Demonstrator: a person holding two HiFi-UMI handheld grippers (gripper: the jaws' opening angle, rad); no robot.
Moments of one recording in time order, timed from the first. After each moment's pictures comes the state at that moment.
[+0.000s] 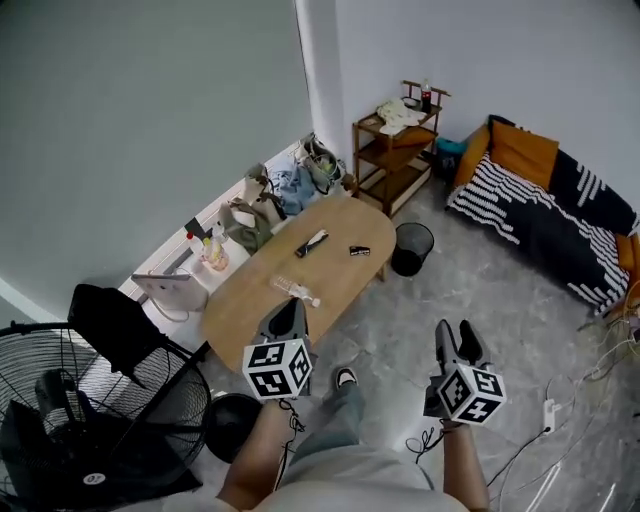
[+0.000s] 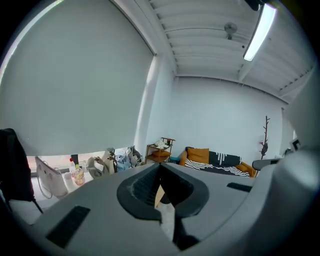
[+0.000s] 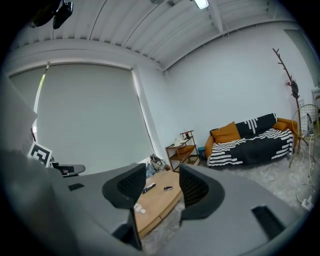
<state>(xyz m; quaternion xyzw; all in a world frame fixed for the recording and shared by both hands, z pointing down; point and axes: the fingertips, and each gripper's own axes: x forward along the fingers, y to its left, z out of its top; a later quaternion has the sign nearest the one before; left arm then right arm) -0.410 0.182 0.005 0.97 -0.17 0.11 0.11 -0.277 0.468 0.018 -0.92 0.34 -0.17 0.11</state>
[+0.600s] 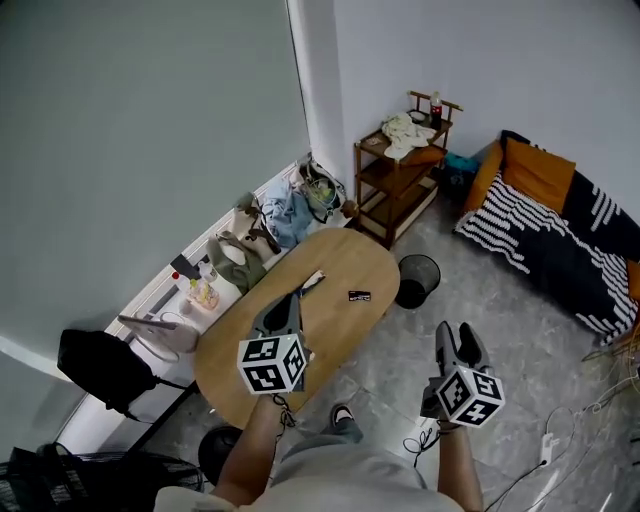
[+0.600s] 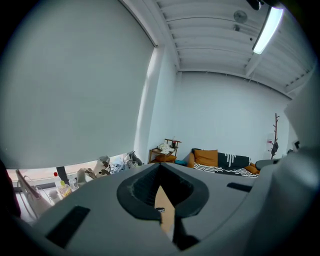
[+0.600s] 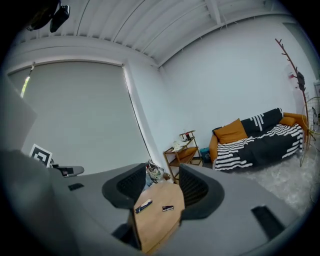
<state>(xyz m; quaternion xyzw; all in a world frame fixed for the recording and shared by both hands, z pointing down) -0.228 0.063 -0.011 0.97 -0.18 0.11 0.10 -0.093 0.362 0.011 -0.92 0.33 -0.17 0.13</state>
